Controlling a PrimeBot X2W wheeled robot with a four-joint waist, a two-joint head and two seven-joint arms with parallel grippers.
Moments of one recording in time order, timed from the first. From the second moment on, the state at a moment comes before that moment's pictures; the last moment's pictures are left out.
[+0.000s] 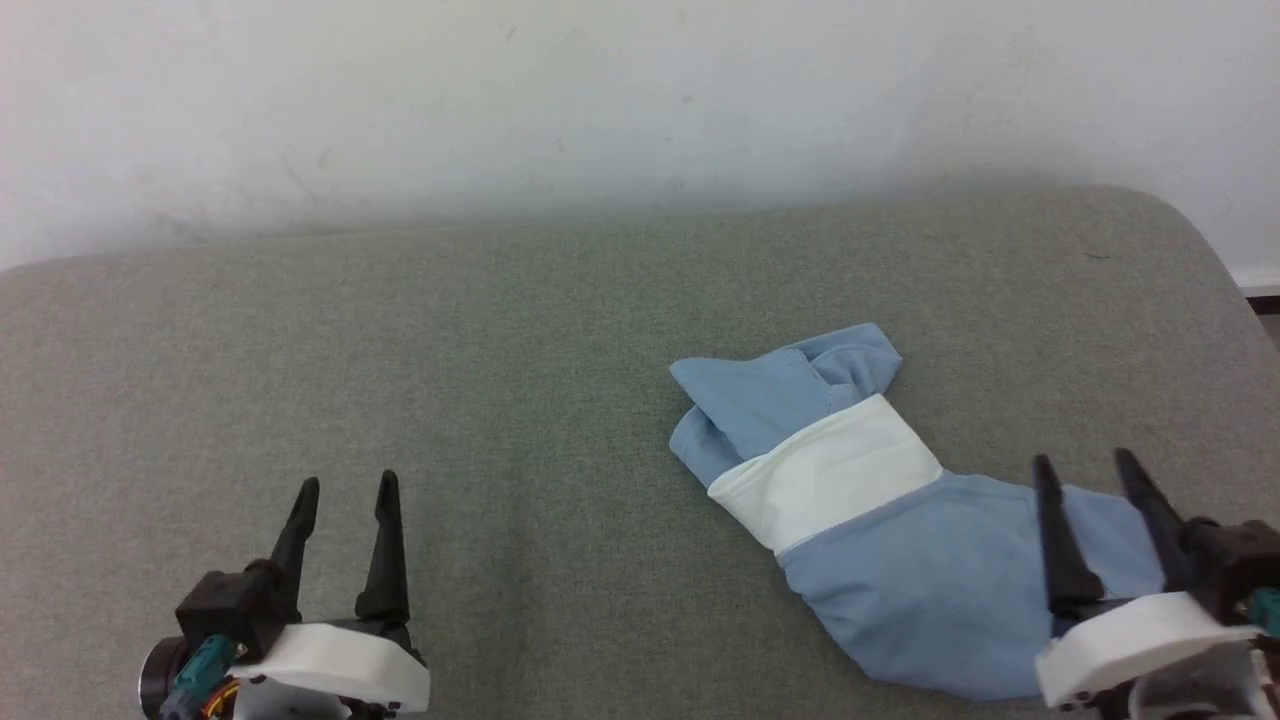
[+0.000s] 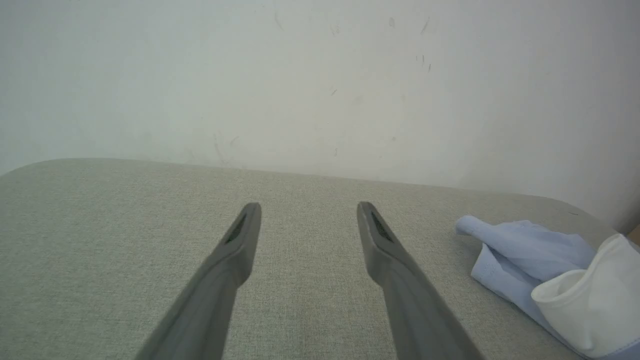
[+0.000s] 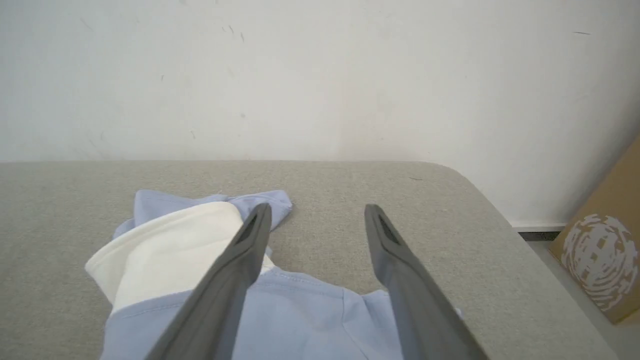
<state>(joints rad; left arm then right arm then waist) 0.03 0.20 -0.11 0.07 -0.35 0.07 -0.23 0.10 -0.05 -0.13 -0.10 0.08 0.13 0.00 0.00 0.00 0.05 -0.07</state>
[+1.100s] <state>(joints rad) -0.68 0.07 -0.65 0.73 -0.47 -0.12 0.37 0.04 -0.05 0.07 -0.14 0.13 0.13 0.00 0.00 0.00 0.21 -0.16</state>
